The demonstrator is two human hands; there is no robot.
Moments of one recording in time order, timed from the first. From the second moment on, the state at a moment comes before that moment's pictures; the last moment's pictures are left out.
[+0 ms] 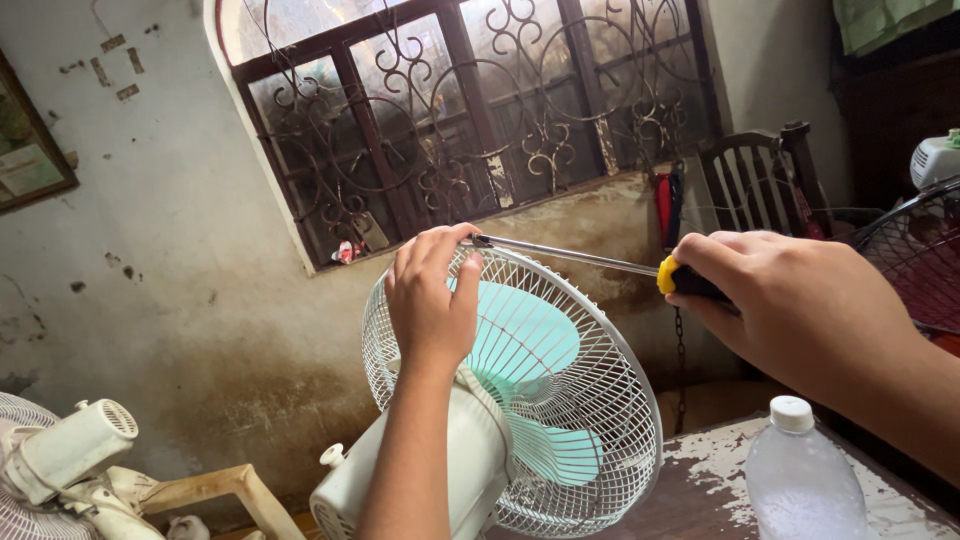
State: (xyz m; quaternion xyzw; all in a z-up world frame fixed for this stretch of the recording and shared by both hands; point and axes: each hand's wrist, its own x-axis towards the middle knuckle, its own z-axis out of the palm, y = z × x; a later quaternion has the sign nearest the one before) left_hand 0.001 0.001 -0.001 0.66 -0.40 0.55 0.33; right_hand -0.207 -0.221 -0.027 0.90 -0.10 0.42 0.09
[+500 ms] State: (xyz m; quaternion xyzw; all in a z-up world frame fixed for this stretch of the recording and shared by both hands) left_hand 0.009 -0.006 -0.005 0.66 -0.36 0.58 0.30; right_hand -0.213 -0.216 0.012 0.83 -0.04 0.51 0.25
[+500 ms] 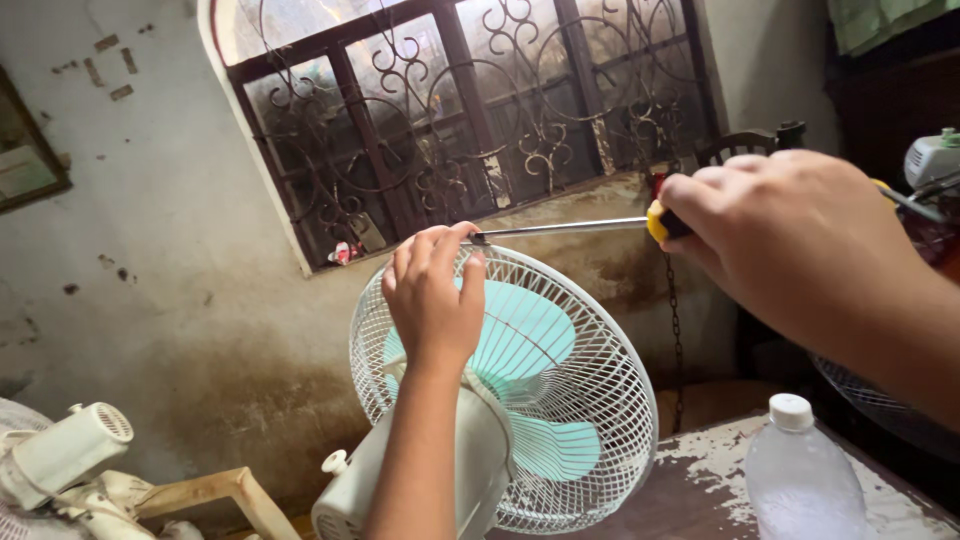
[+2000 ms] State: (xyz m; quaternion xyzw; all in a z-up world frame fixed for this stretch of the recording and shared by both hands) left_hand 0.007 -0.001 -0.007 0.65 -0.35 0.60 0.31; right_hand -0.122 -0.231 0.032 0.97 -0.10 0.07 -0.19
